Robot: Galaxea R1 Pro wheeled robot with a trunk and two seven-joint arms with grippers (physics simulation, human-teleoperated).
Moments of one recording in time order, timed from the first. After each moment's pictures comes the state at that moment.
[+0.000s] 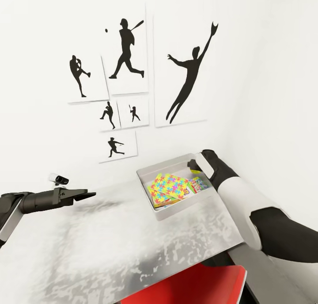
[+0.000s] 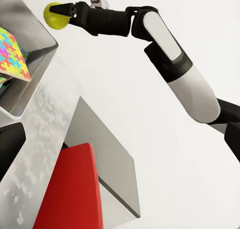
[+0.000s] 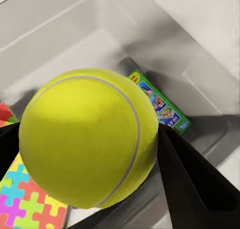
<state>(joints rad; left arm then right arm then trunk) -0.63 0.52 0.01 -1.13 0.50 1.01 -1.51 -1.25 0.08 0.20 -0.45 -0.50 0.68 -0.48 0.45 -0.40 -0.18</state>
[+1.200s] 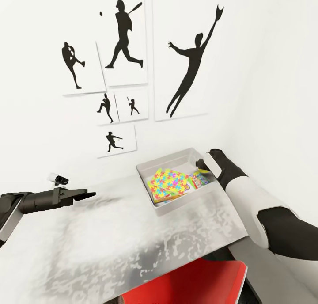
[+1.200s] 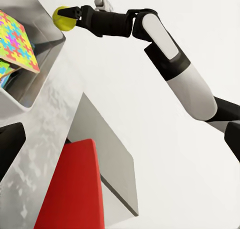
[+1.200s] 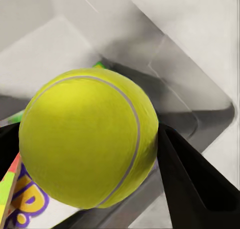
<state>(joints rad) -0.63 0.53 0.01 -1.13 0.50 1.01 -1.51 -1.25 0.02 0.21 -0.45 -0.49 0.68 -0.48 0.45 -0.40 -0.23</state>
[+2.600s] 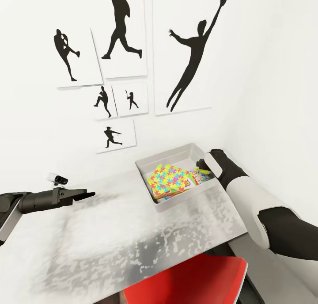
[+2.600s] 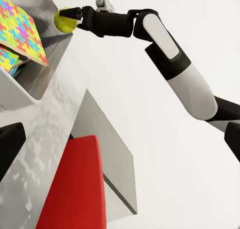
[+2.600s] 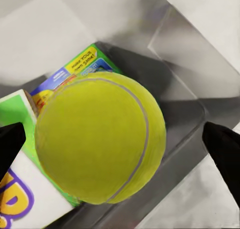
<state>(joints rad) -0.63 0.53 0.01 -1.13 0.50 1.01 -1.51 -1.25 0.01 0.21 -0.45 -0.49 0.68 -0.48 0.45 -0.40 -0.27</state>
